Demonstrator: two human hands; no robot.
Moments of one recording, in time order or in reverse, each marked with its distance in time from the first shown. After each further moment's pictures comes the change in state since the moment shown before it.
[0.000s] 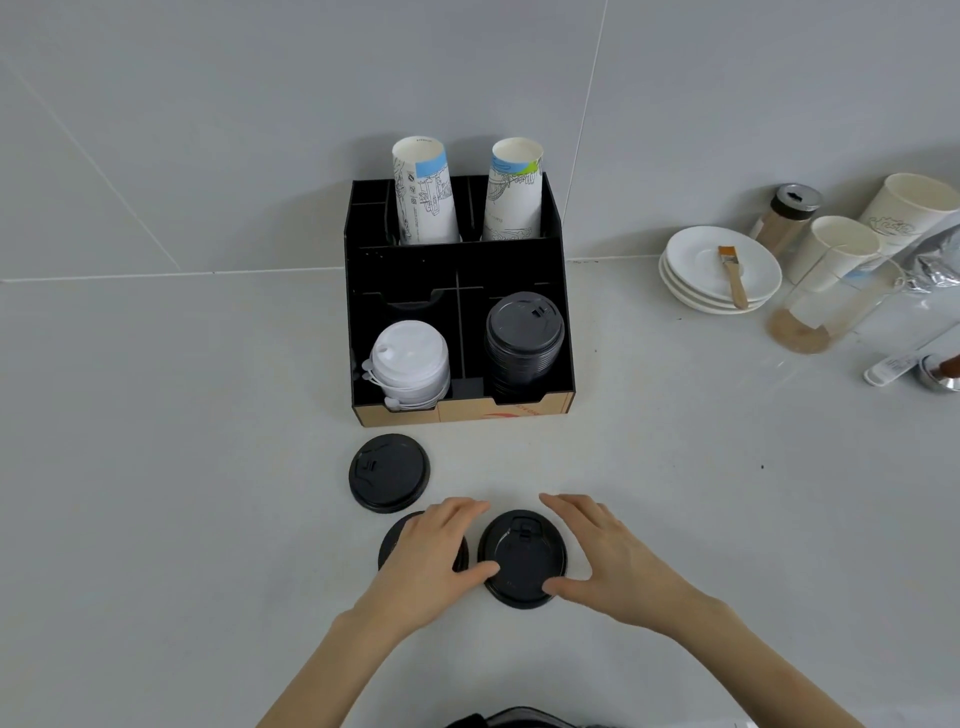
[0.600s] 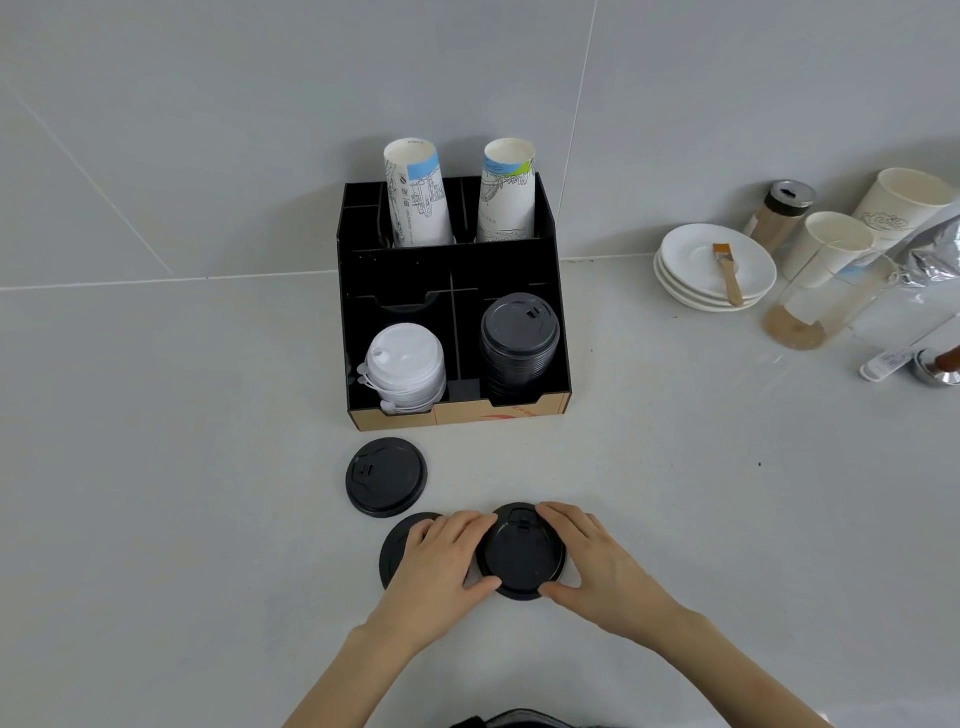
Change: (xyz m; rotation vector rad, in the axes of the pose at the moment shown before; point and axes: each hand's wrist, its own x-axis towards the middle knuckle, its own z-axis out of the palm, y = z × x) left_hand 0.003 -0.002 0.016 0.132 -0.006 0.026; right_hand 0.005 0.006 0.021 0.061 0.072 -0.011
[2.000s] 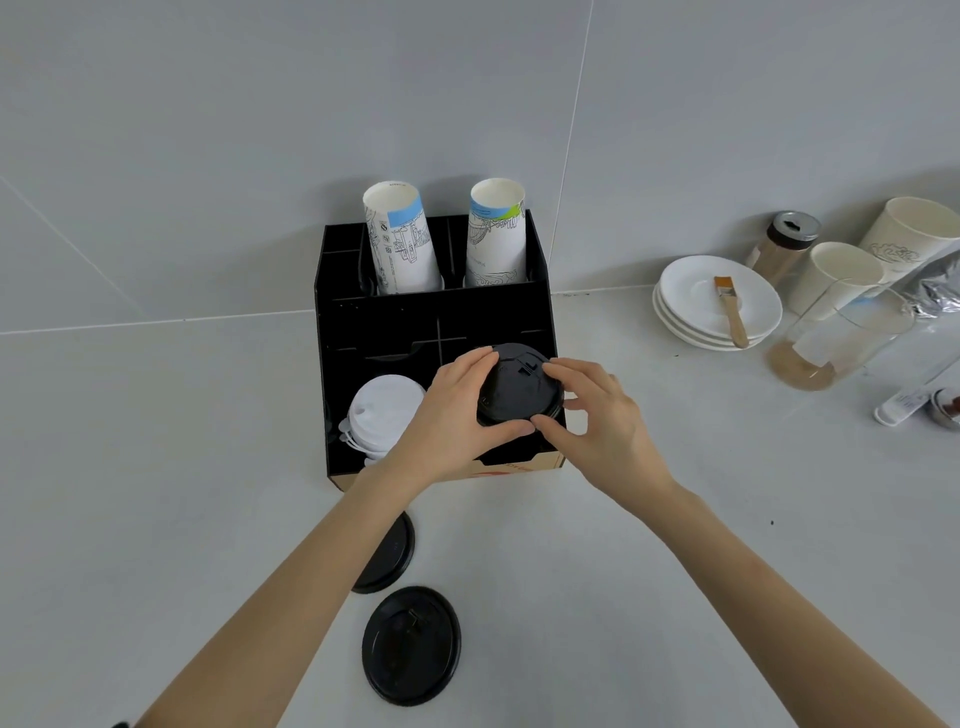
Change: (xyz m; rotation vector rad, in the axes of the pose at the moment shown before) left_hand 0.131 0.030 -0.130 -0.224 0.293 0.102; right_hand 0.101 -0.029 -0.122 0.145 0.544 -0.071
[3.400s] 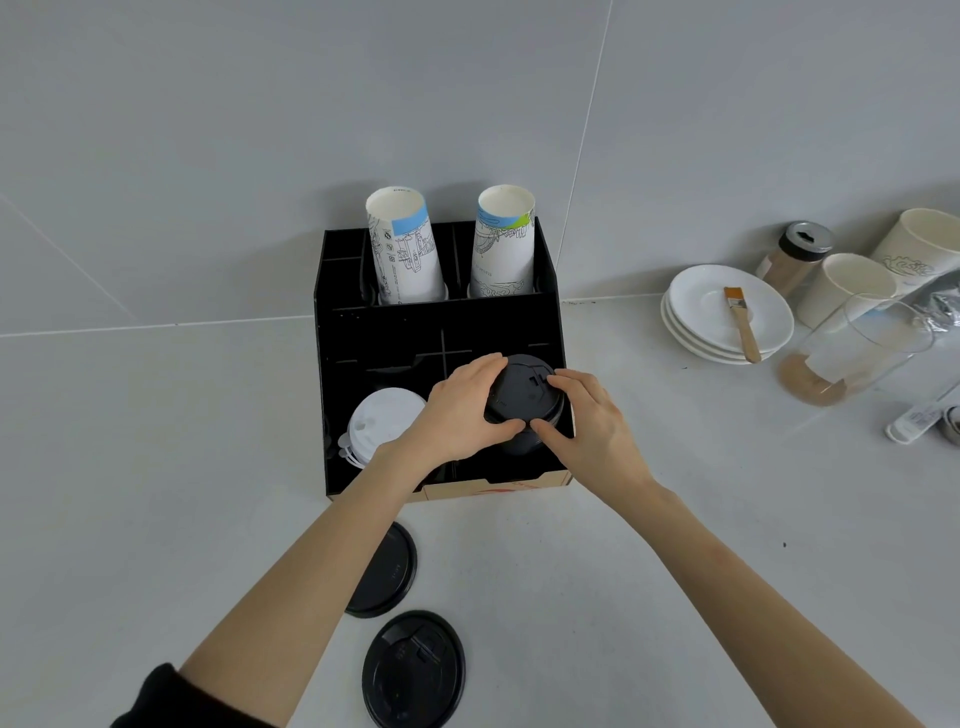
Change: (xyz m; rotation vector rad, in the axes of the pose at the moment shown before) left_hand 0.040 -0.028 0.005 0.095 -0.154 -0.012; right_hand 0.027 0.020 0.024 -0.106 -0.057 0.126
